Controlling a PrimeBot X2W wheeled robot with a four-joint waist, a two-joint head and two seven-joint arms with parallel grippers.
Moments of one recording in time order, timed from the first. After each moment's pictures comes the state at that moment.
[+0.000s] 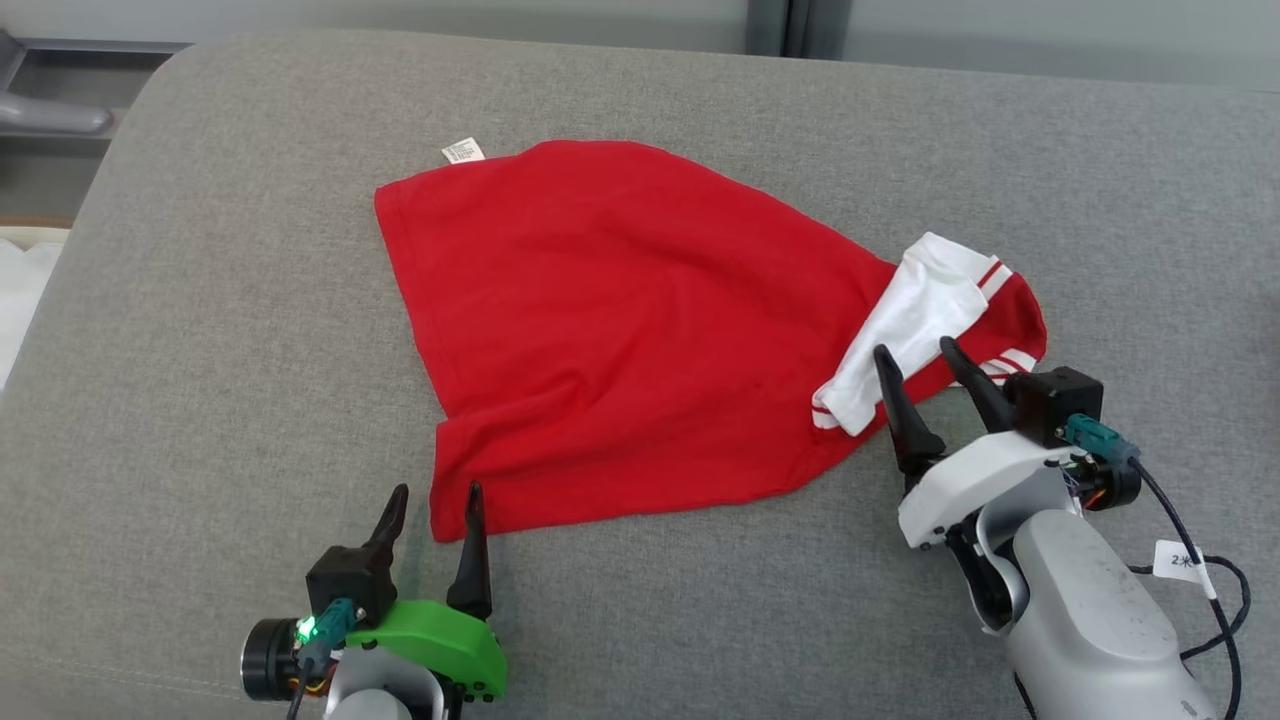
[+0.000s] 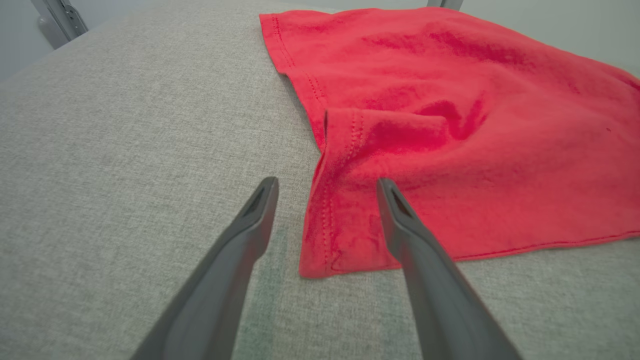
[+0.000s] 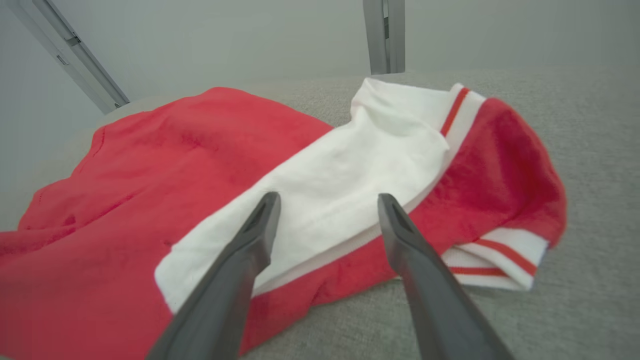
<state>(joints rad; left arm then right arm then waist) -0.16 0.05 -0.26 0.47 -0.30 0.00 -0.26 -0.45 -0.05 0.13 0.63 0.28 0.13 -0.26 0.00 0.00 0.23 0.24</state>
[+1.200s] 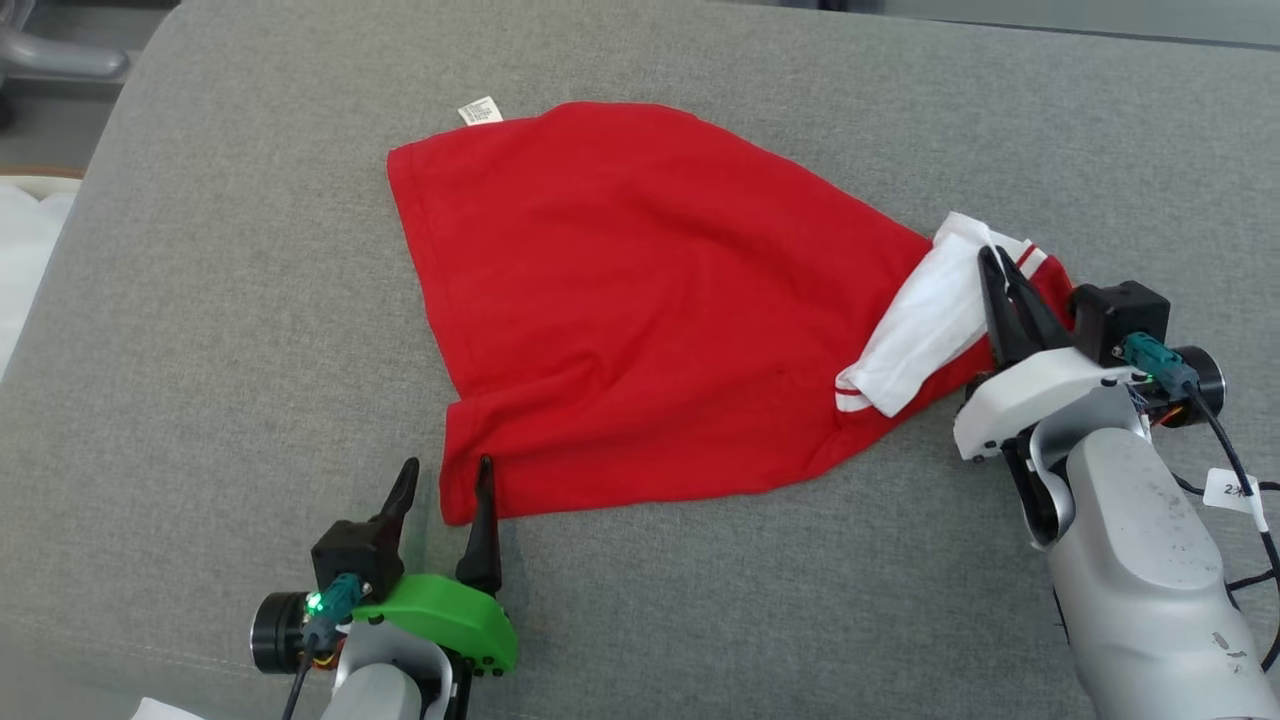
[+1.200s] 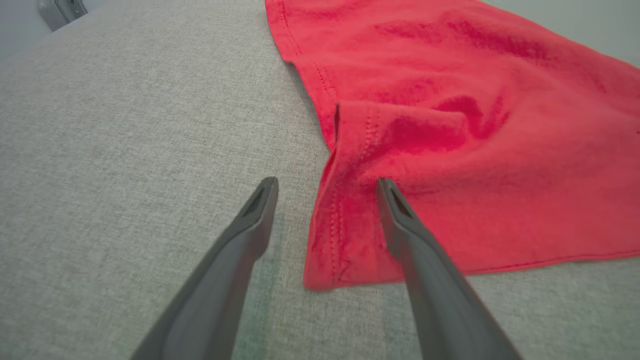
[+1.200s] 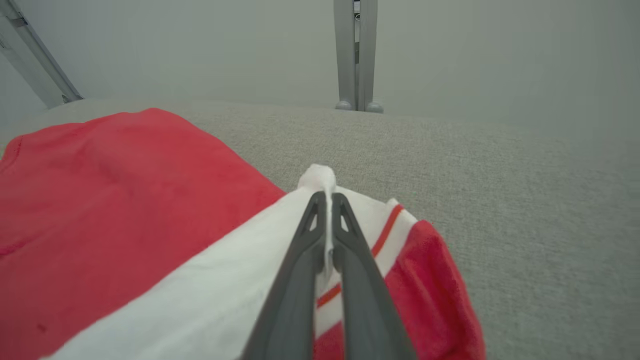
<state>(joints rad) -0.20 0.05 -0.29 0.47 -0.34 0.01 -0.26 -0.57 -0.05 -0.07 0.66 0.04 0.13 -0.26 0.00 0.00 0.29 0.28</state>
